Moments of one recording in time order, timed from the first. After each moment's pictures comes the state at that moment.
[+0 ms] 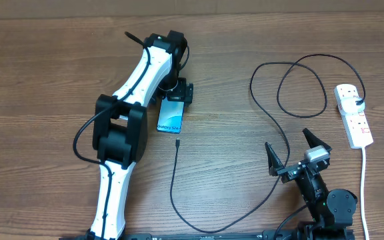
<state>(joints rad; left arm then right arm) -0.35 2.41 2.08 -1.33 0.03 -0.28 -0.02 0.01 0.02 -0.01 -0.36 -0.06</state>
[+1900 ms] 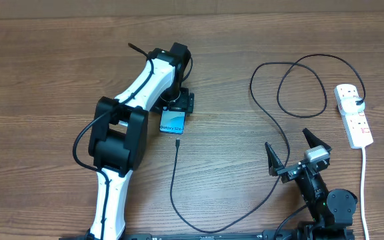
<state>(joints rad) -0.36 2.32 1.83 -1.15 0.02 -0.31 -0.02 0.01 0.02 -0.01 -0.36 -0.06</state>
